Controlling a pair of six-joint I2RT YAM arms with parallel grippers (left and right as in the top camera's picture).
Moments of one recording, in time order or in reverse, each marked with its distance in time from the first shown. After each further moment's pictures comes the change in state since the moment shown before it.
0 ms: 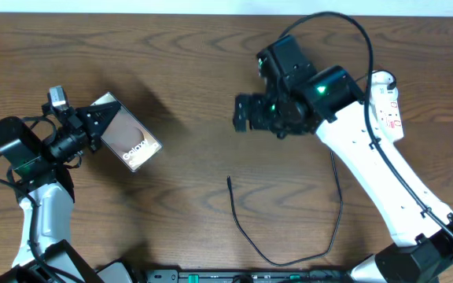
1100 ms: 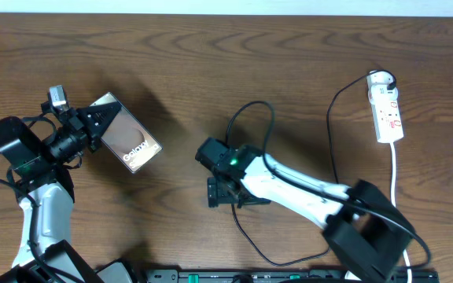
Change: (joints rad) left arm 0.000 0.000 0.000 0.001 0.007 0.048; right arm 0.338 0.182 -0.526 0.361 0.087 0.298
